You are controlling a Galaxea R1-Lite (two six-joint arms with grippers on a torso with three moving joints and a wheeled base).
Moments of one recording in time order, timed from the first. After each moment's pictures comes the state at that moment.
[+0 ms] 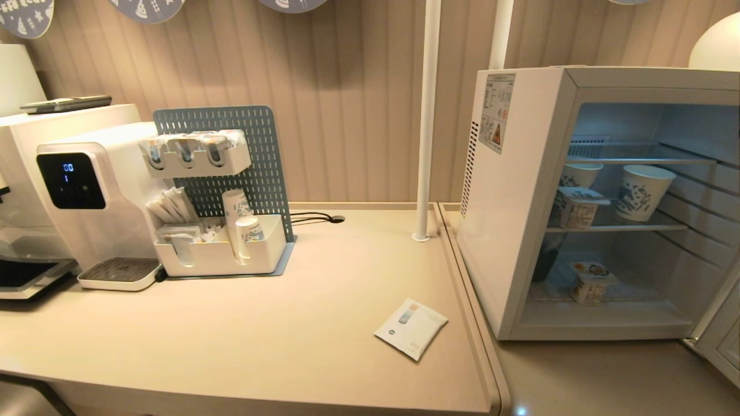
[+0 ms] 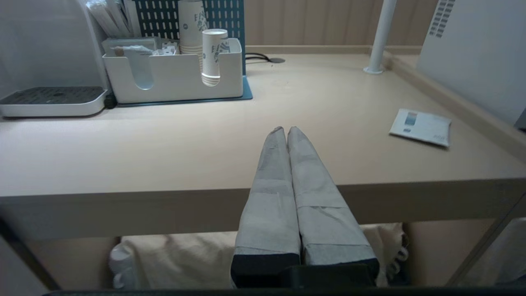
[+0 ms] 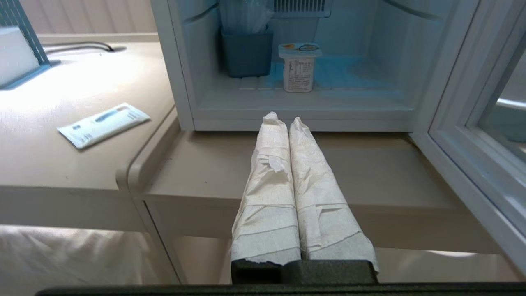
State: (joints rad) left arm -0.01 0.02 -0.03 -0.05 -0.14 -0.07; right arm 0.00 0.00 -0.01 0.03 0.01 -0.04
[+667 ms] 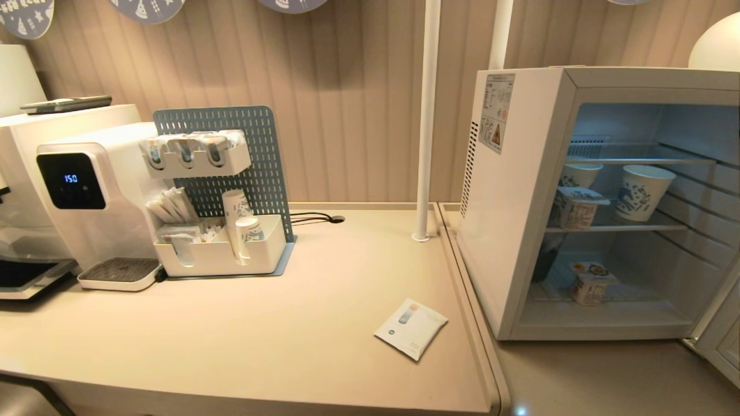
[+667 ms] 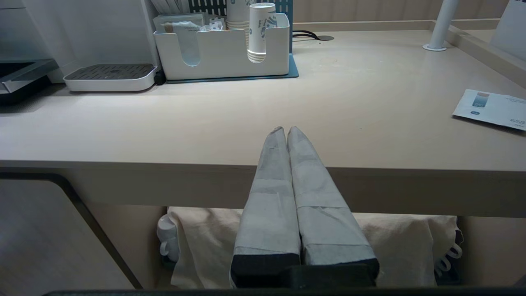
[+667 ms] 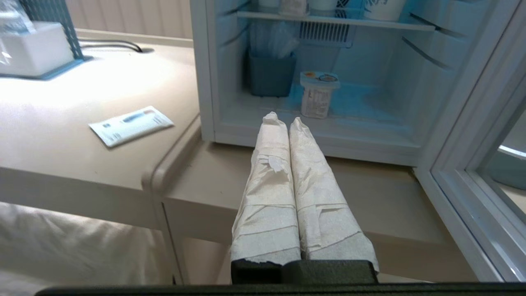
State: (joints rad) left arm 0.00 0.00 0.00 0.01 0.01 0.02; right arm 0.00 0.07 -0.17 0.11 0.10 -0.09
